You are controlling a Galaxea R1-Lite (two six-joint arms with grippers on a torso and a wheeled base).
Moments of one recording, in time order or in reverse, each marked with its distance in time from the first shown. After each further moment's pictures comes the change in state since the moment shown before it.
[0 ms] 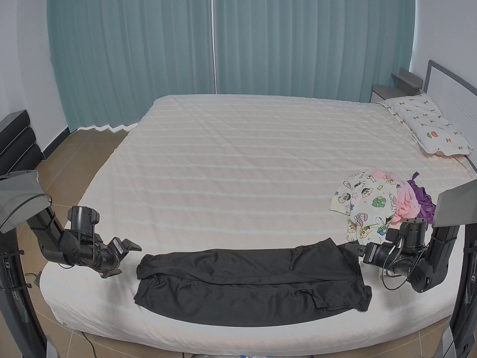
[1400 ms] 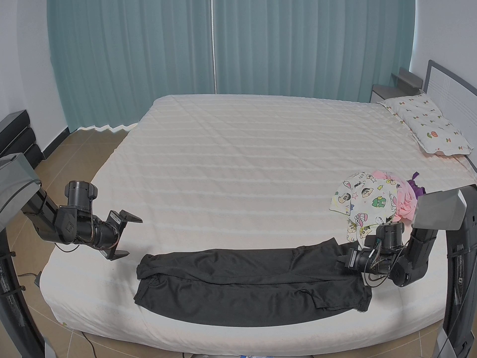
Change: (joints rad) left arm -0.029 -0.074 -0.133 0.121 -0.061 -0.225; right arm 0.021 0.144 -0.190 0.184 0.051 0.000
